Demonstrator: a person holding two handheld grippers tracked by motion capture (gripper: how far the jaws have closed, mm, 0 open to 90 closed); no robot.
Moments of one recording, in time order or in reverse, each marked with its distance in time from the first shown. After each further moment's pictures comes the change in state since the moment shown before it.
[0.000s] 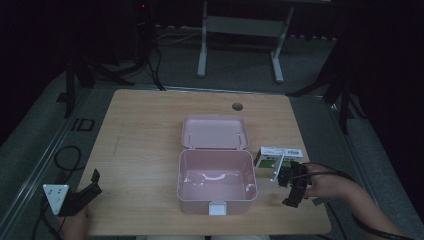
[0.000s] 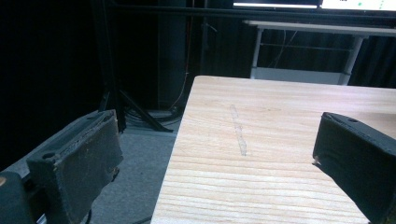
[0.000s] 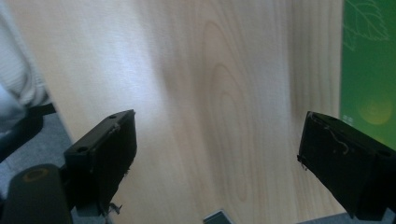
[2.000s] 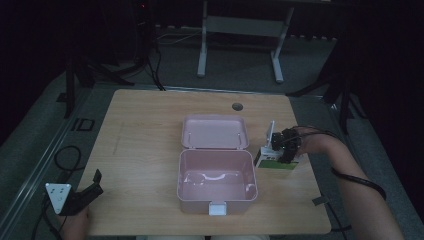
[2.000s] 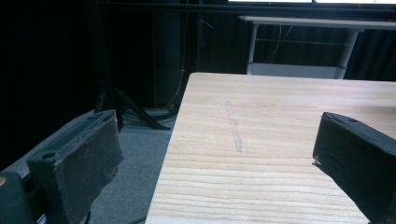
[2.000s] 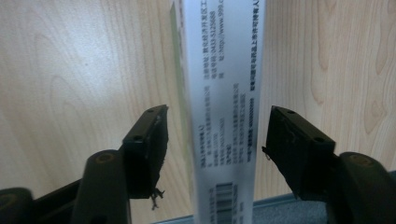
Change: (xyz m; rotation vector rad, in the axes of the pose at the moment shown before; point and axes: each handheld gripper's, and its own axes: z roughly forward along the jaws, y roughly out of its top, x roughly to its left) left arm -0.002 0.000 0.001 0.016 -0.018 0.021; right arm -0.103 0.031 -0.011 0.050 -0.131 -0.128
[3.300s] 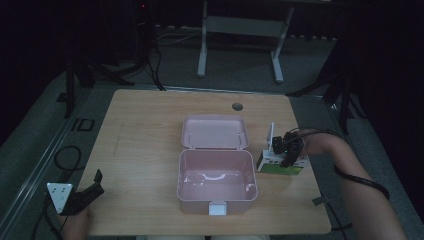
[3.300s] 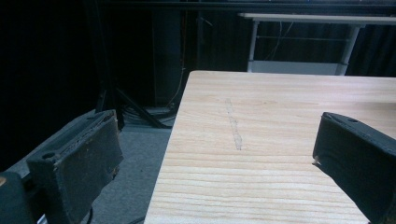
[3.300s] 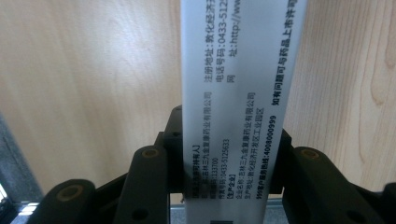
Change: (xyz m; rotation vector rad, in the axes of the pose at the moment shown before) left arm -0.001 0.000 0.001 0.007 0.003 0.009; right arm 0.013 0.002 -0.015 0.048 0.151 -0.036
